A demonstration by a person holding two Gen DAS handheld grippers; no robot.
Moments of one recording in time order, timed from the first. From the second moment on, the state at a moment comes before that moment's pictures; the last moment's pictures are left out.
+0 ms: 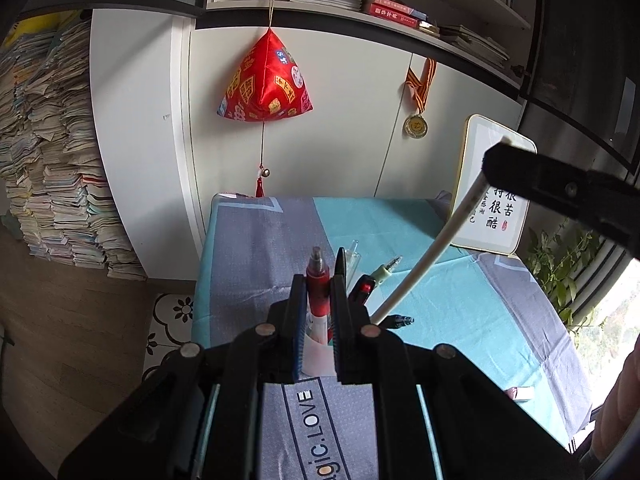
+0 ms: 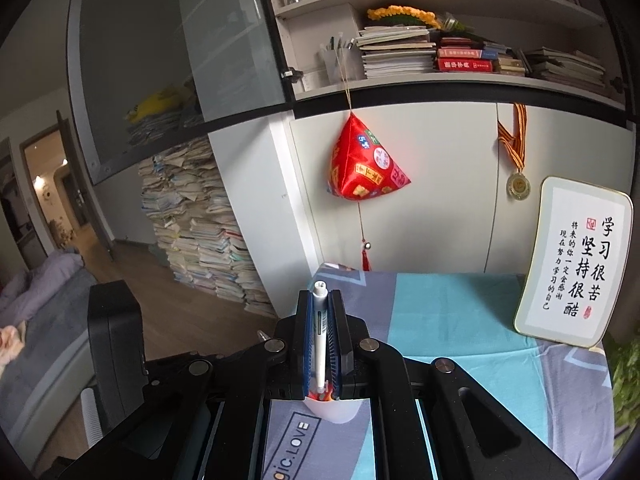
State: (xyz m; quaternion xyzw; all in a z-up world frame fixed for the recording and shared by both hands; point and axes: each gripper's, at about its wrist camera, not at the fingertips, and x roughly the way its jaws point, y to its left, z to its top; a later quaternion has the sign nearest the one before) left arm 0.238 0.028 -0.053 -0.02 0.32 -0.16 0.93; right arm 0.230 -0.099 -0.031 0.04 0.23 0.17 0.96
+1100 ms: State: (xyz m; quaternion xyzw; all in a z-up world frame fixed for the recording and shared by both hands) left arm 0.177 0.013 -0.040 0.01 0.29 -0.17 0.94; right arm 0.185 -0.156 -0.084 0.03 0.23 0.14 0.96
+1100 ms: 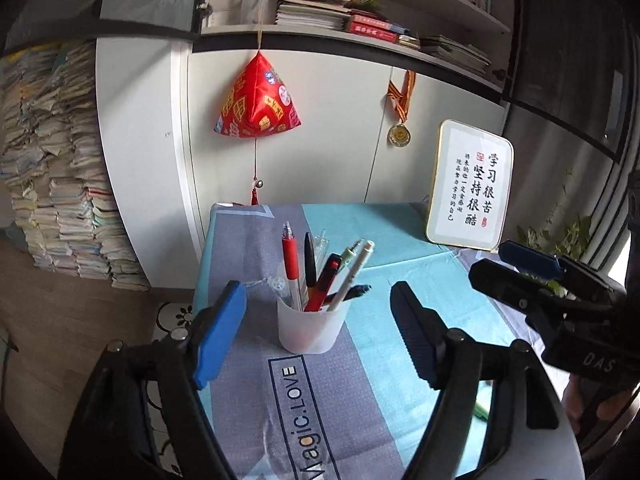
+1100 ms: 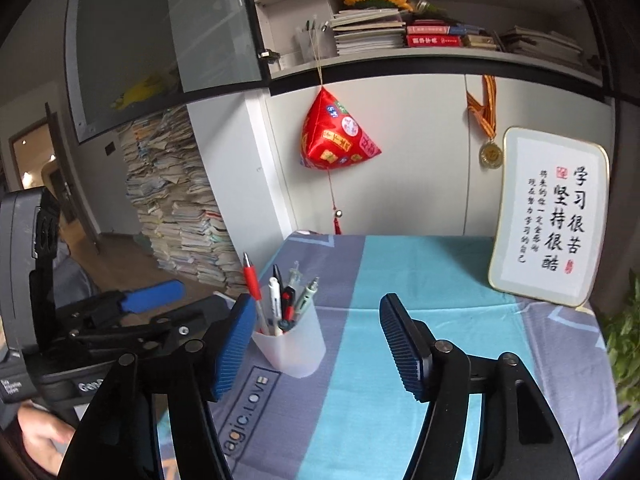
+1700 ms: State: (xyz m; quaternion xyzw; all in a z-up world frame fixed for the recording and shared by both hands) left arm 0.102 -0.108 -0.150 0.05 0.41 -0.27 0.87; right arm 0.145 -0.277 -0.200 -0.01 0.38 0.07 0.92
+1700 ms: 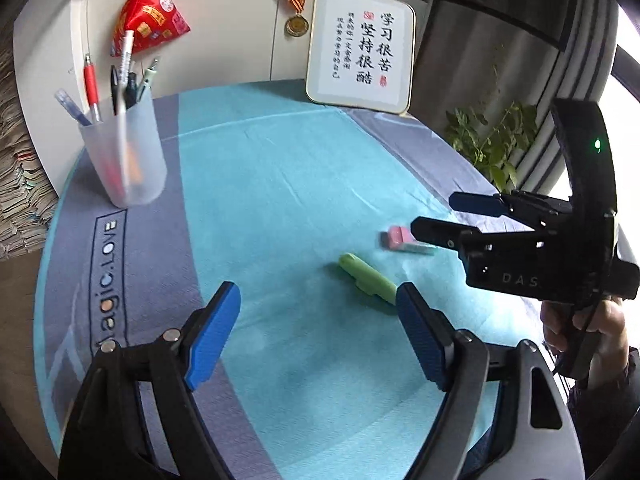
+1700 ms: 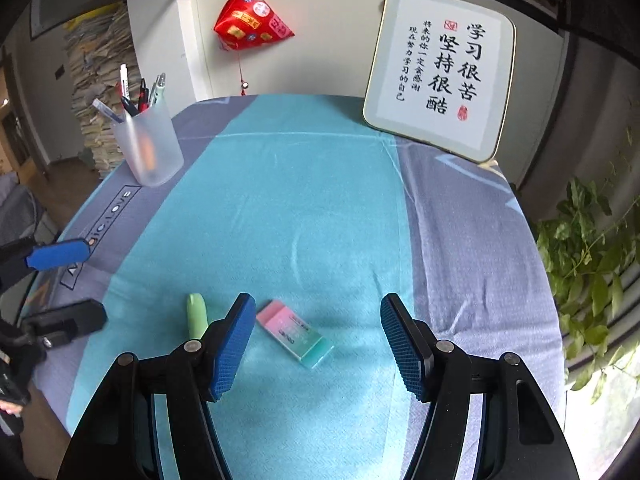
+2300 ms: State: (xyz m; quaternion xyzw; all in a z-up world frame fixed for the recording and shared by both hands) left arm 0.096 -0.152 -0.178 0.05 0.44 -0.28 0.85; right arm 0.135 -0.269 -0.228 -0.05 0.37 0.13 0.92
